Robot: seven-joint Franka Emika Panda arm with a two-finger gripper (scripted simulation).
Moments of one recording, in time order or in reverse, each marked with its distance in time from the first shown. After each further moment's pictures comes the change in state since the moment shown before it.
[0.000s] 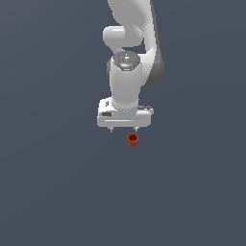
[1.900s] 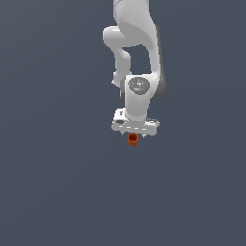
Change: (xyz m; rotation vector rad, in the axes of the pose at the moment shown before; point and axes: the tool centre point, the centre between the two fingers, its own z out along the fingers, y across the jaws) arm -0.033 -0.050 0.089 0.016 -0.013 0.190
